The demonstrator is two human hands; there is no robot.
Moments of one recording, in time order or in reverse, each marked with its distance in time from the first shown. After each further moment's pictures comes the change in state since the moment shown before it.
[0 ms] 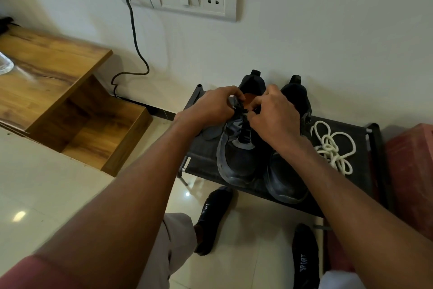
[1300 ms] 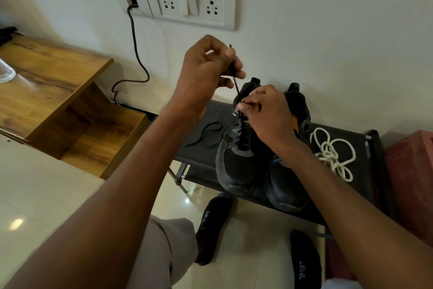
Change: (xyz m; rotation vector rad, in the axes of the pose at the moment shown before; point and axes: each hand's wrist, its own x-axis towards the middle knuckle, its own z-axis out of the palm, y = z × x) left_hand -0.035 0.047 -0.048 -0.884 0.401 0.281; right_hand 0.014 -0.005 0.004 0.352 0.080 -0.062
